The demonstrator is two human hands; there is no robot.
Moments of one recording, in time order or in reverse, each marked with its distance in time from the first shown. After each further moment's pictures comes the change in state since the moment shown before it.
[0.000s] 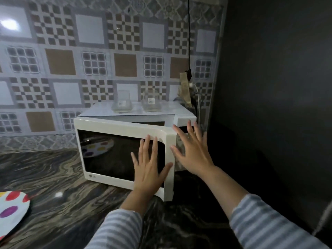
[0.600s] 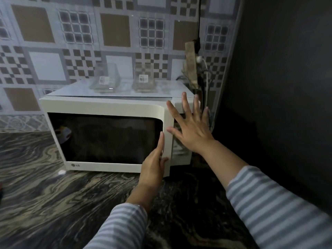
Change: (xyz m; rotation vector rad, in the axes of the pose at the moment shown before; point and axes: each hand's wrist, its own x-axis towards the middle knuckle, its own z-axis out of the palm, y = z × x) left_hand 0.024 0.000 0.101 -0.394 -0.066 -0.108; right_hand 0.087 0.074 0.048 -0.215 -0.084 -0.173
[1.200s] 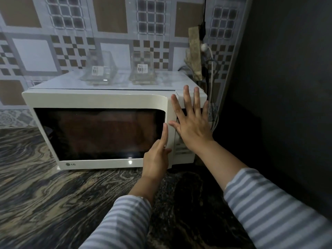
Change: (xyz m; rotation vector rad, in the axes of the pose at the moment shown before) left_hand 0.028 -0.025 0.018 0.062 0.039 0.028; right_hand 0.023 0.003 0.047 -0.121 0.270 -0.010
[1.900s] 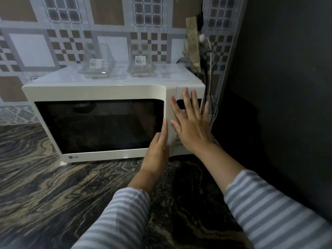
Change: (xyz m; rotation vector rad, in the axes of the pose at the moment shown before) left_hand -0.012 0.001 -0.005 -0.040 -0.169 0.030; right_hand -0.033 -0.010 -0.005 0.085 -0.071 0.057
